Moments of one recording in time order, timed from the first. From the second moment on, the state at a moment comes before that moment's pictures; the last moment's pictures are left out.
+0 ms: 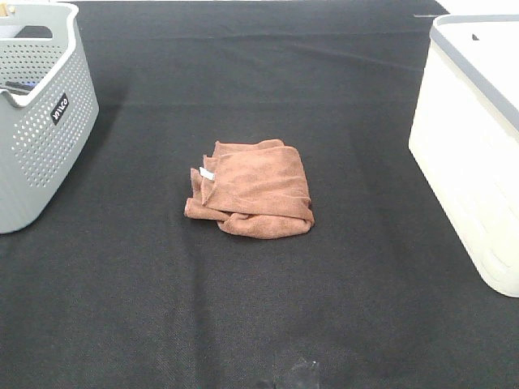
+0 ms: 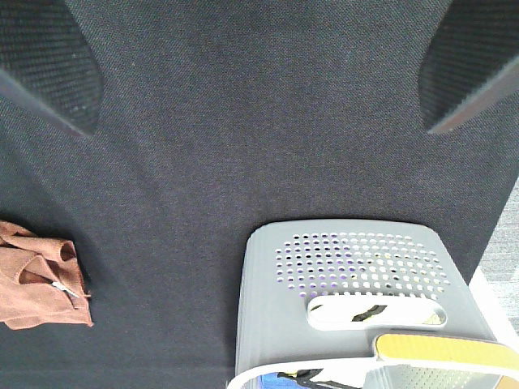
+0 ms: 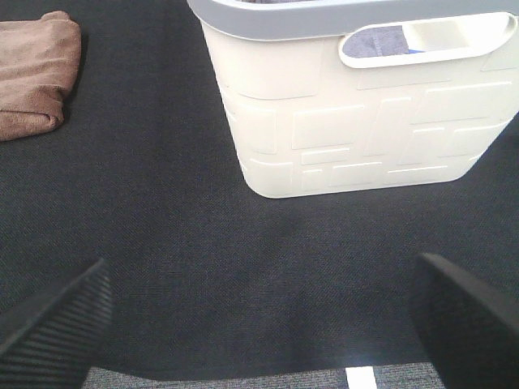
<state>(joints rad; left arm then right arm) 0.04 0.00 -0.50 -0.03 1.05 0.01 0.03 0.00 -0.46 -0.05 1.12 0.05</state>
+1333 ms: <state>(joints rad) 0.04 0.00 -0.50 -0.03 1.05 0.01 0.03 0.00 -0.46 -0.05 1.12 0.05</state>
